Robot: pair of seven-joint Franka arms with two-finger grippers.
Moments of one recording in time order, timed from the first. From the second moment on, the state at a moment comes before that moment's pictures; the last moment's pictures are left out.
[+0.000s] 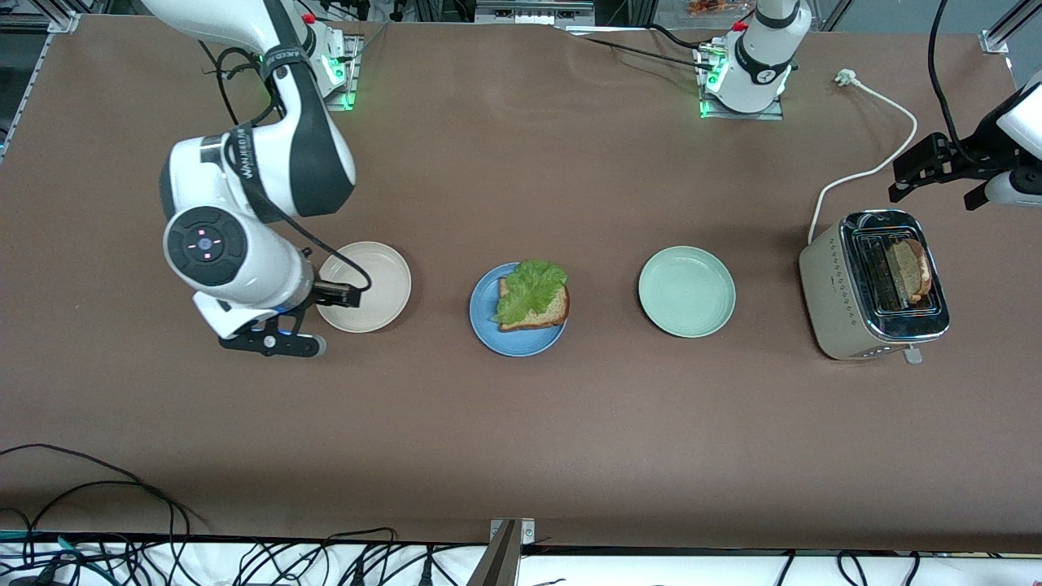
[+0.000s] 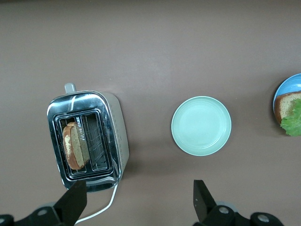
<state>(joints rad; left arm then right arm) 0.00 -0.01 -0.01 -1.57 -0.02 1.57 0.07 0.62 0.58 -0.40 -1.23 0.14 1.60 0.33</state>
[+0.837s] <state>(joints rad) 0.00 -0.01 -0.01 -1.57 -0.02 1.57 0.07 0.61 0.55 -0.53 -1.26 0.14 1.48 -0.03</state>
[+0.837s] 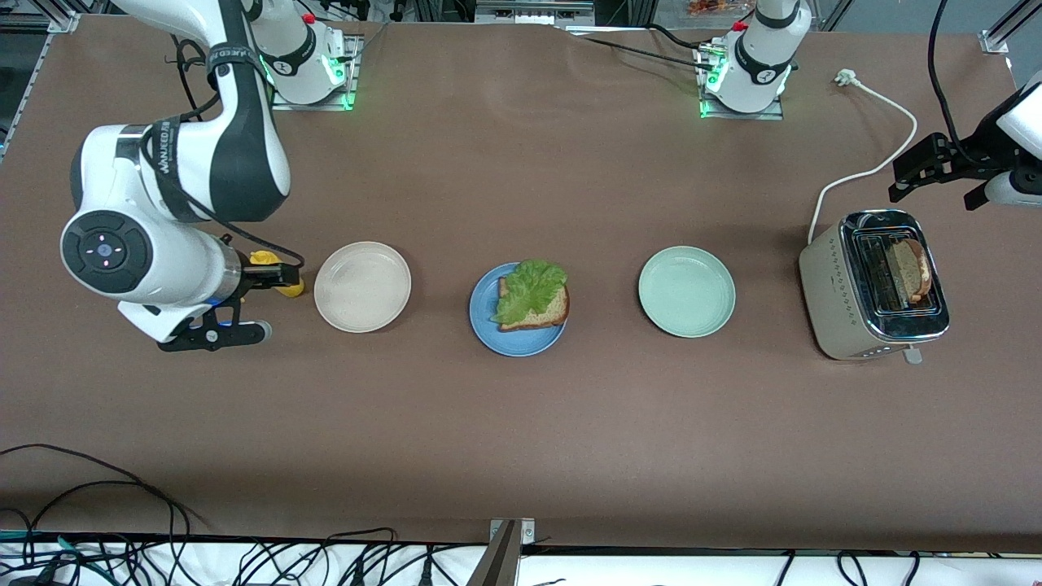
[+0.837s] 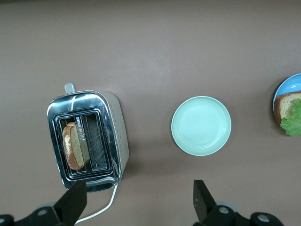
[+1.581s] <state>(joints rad) 0.00 -0.01 -0.02 -1.56 -0.02 1.57 0.07 0.40 0.56 -0.55 -1.35 0.28 1.47 -0.47</state>
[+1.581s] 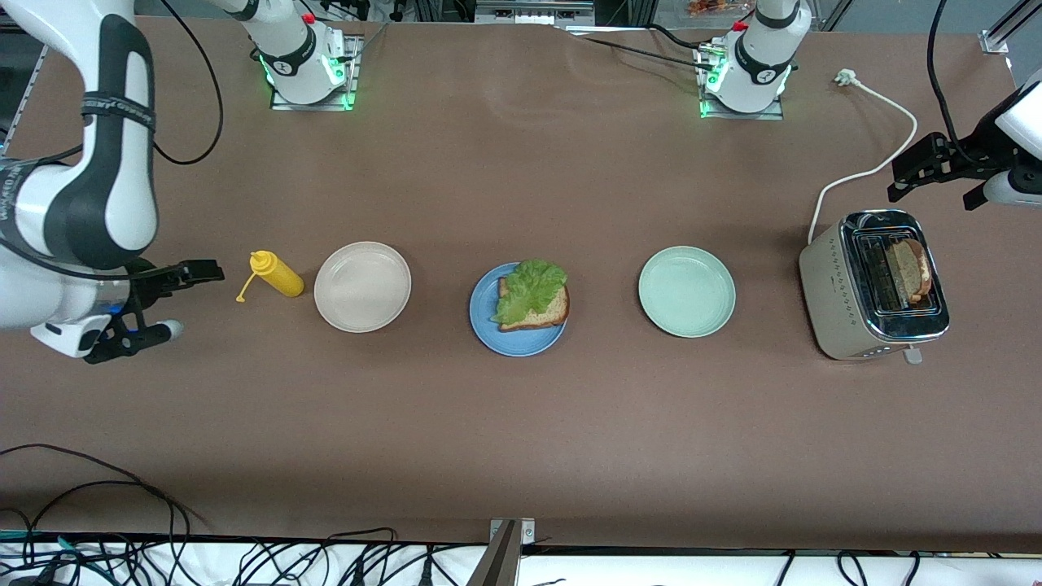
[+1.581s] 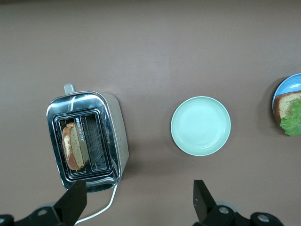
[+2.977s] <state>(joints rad) 0.00 -0.01 -0.01 -1.56 -0.02 1.57 0.07 0.35 0.29 -0.50 -1.66 0.30 1.56 -0.64</state>
